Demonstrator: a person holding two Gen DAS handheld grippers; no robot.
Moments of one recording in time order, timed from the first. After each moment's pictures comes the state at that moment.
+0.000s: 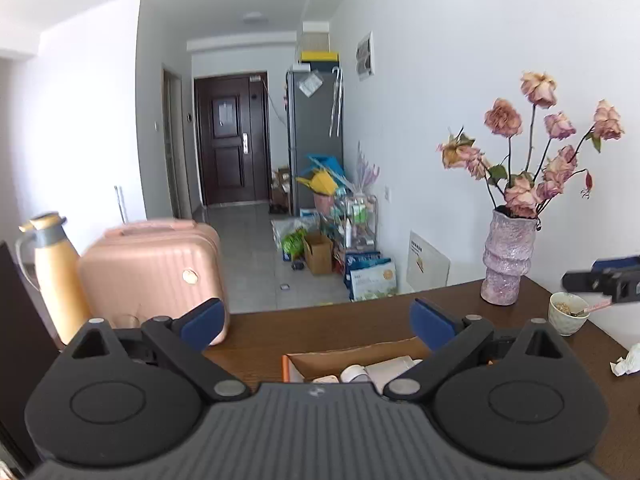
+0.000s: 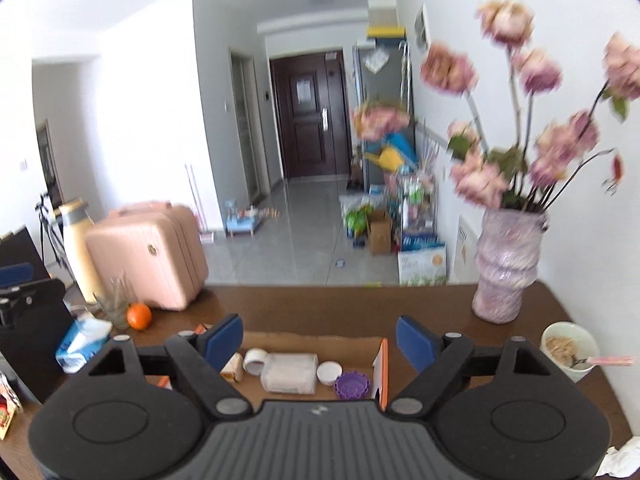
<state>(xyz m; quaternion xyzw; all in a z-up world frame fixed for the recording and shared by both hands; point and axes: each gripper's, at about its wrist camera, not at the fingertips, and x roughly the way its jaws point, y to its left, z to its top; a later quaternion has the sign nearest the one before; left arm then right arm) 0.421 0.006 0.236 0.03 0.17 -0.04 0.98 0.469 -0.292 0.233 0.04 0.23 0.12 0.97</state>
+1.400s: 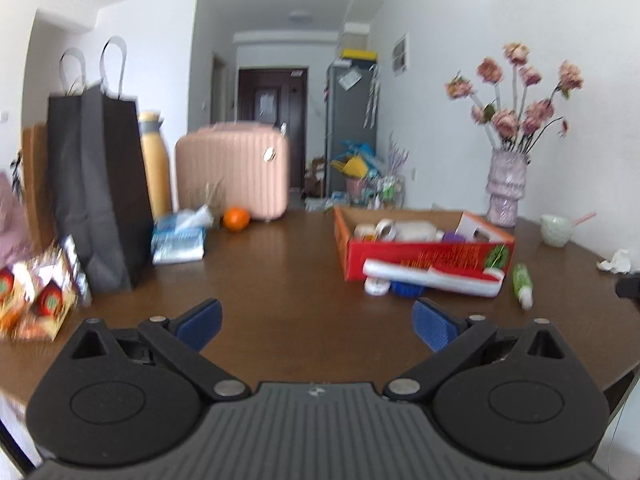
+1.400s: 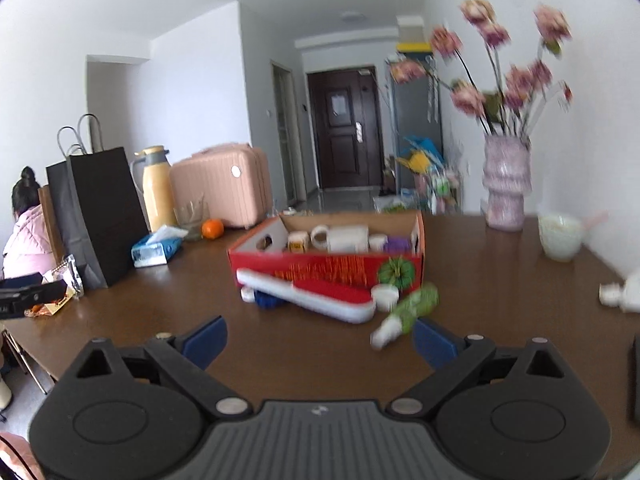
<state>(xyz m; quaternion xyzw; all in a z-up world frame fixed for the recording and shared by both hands) 0.145 0.085 0.042 -0.02 0.18 0.01 0.98 0.188 -0.288 0.056 0.04 0.21 0.17 0.96</state>
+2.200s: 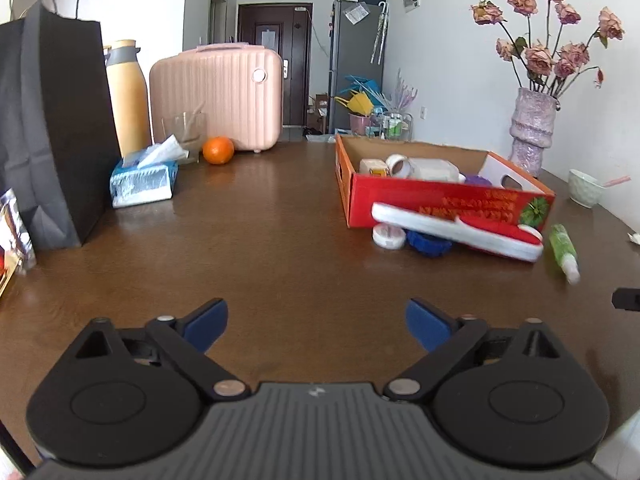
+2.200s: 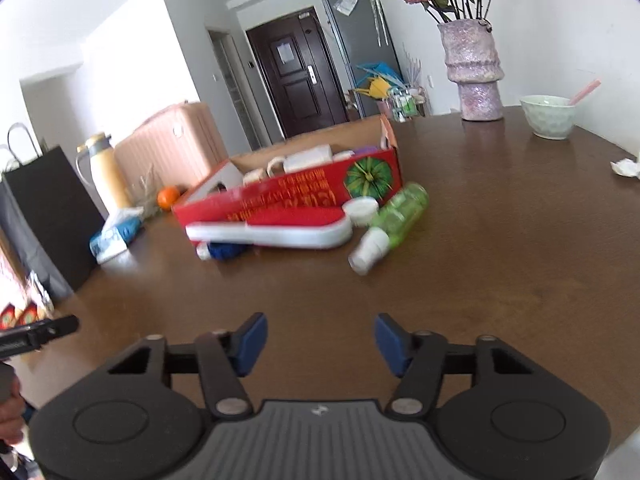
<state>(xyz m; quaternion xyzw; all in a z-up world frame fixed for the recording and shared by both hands) 0.264 0.070 0.006 -0.02 0.26 0.01 0.96 0.268 -0.289 -0.010 0.14 0.30 0.13 0.94</state>
